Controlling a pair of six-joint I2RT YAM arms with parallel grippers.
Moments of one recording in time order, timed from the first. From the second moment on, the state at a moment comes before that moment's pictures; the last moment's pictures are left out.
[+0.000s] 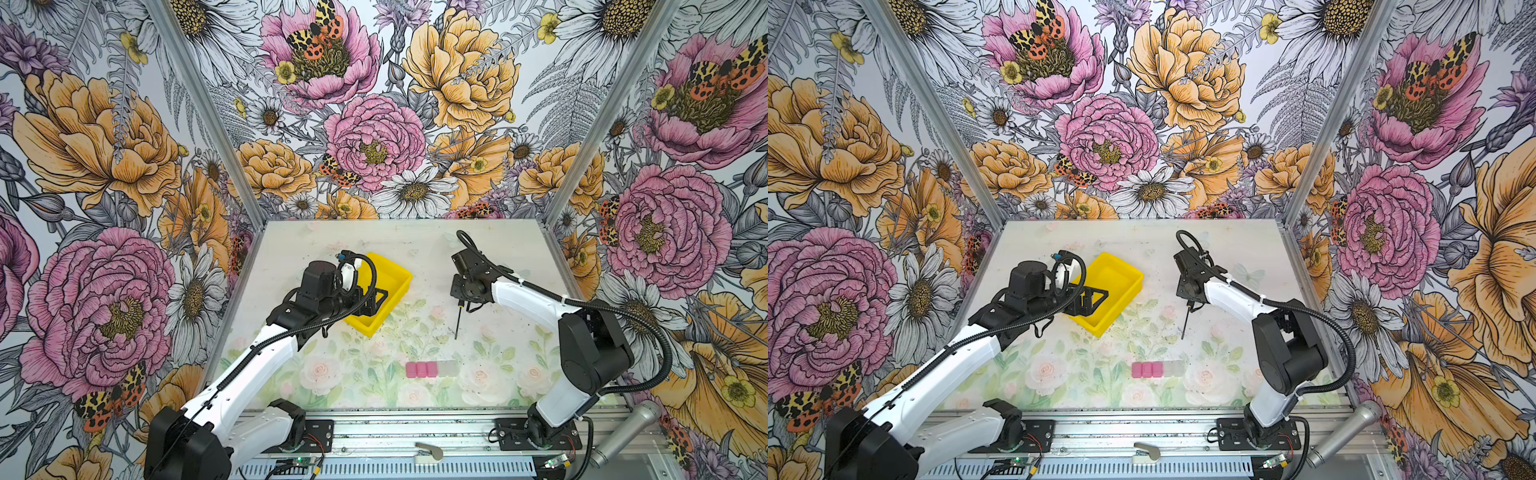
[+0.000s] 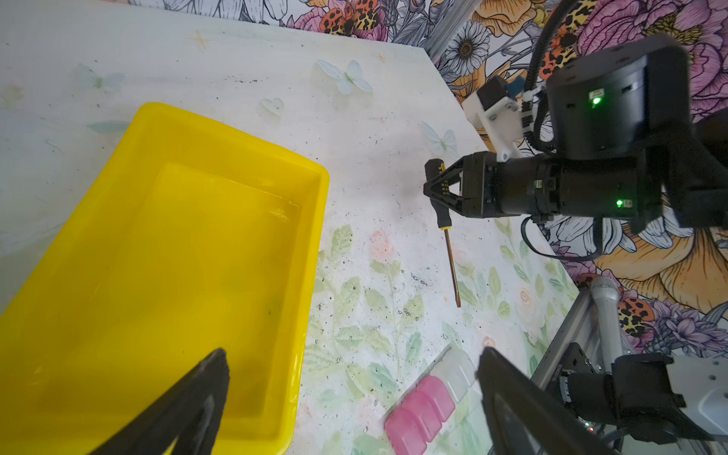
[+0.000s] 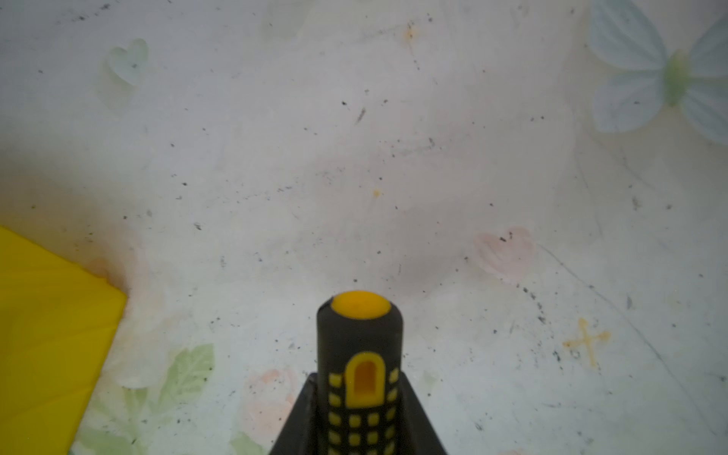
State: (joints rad) left arm -0.42 1.07 0.84 -0.38 0.36 -0.31; right arm 0.46 1.68 1.18 -0.57 0.20 0.64
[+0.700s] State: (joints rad) left arm -0.39 0.90 0.75 -0.43 0.28 -0.30; right arm 0.60 1.87 1.70 -0.63 0.06 0.69
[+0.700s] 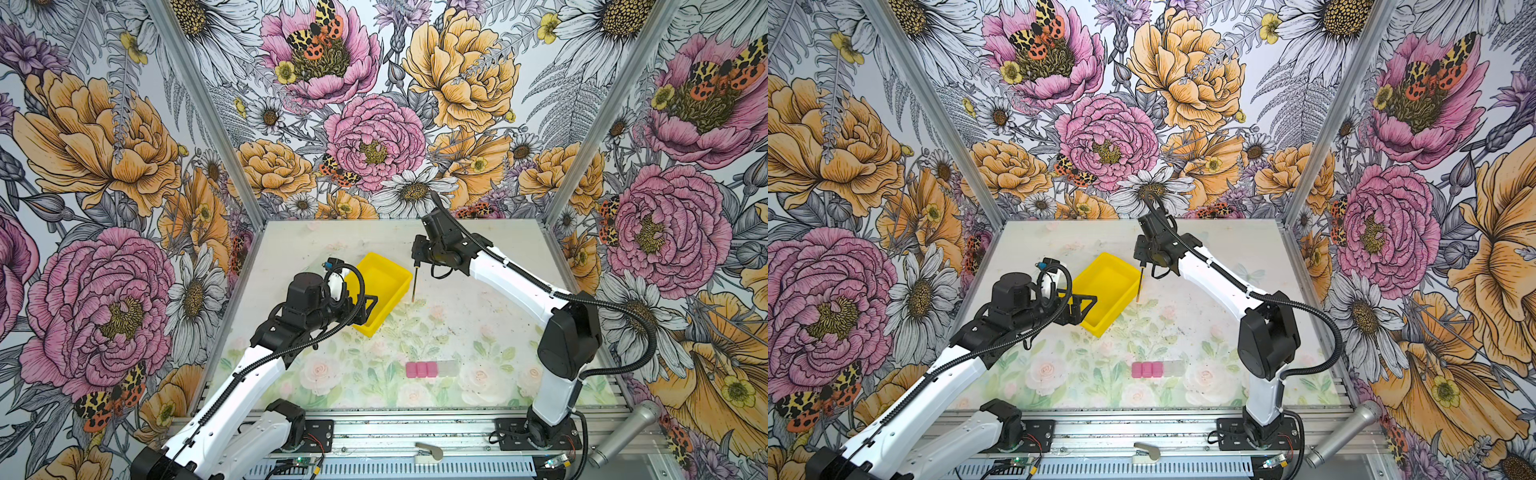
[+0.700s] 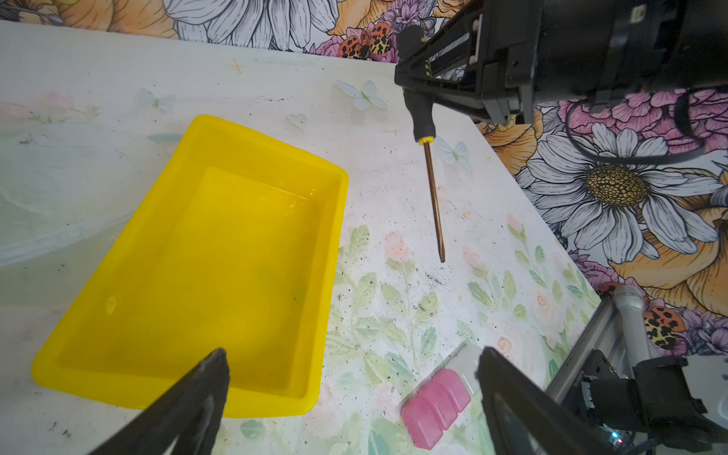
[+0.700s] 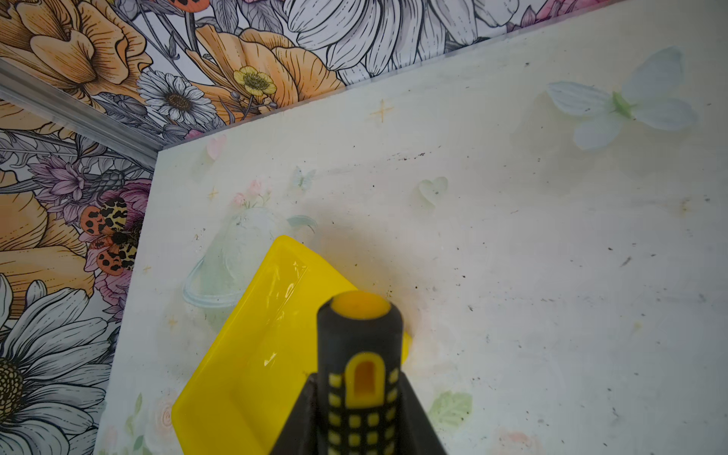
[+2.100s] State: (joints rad) left arm -0.27 0.83 0.69 -0.44 0.10 -0.35; right arm 0.72 2.44 2.22 -0.64 -0.04 0.85
